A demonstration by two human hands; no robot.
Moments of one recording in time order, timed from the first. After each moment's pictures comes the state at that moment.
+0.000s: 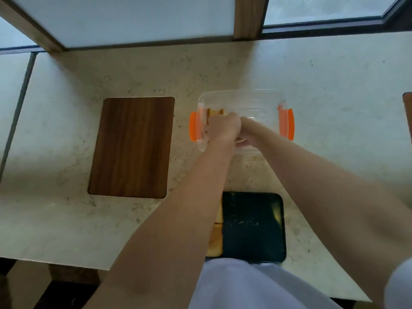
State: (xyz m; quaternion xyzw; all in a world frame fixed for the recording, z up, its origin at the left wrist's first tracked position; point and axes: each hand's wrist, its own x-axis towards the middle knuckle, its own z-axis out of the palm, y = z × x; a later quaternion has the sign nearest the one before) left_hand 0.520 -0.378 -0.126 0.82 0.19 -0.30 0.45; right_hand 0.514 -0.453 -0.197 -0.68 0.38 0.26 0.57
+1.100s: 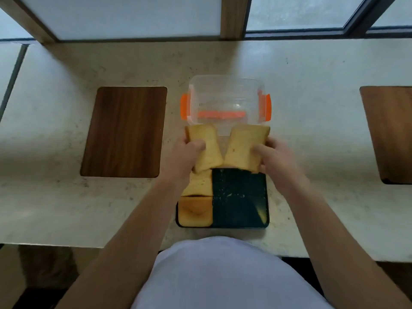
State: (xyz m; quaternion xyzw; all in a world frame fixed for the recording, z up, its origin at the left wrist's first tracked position) left_hand 0.426 -0.238 -0.102 0.70 0.11 -0.37 0.60; right_hand 0.310 -0.413 -0.099 -0.60 0.42 0.03 0.69
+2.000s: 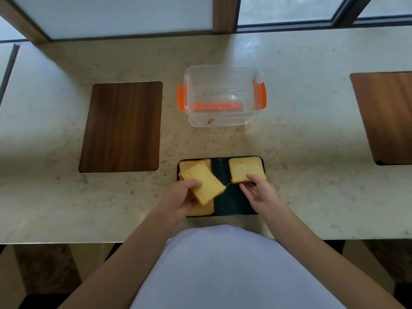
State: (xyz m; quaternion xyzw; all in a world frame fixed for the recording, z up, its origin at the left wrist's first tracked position) left_hand 0.356 -0.167 -0.170 0.50 0.29 -0.49 0.65; right_hand 0.245 -0.356 -0.205 -0.17 0.60 -0.07 0.78
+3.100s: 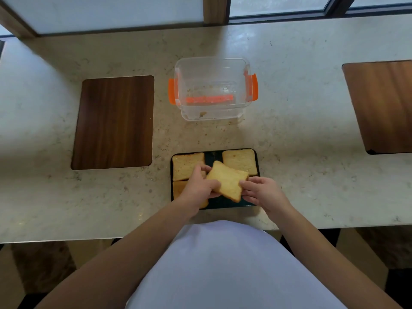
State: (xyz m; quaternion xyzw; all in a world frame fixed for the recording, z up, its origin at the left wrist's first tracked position) left_hand 0.324 -0.212 -0.183 0.68 0.09 -0.49 0.54; right_hand 0.200 -0.363 -0.179 -0.50 0.49 0.09 0.71
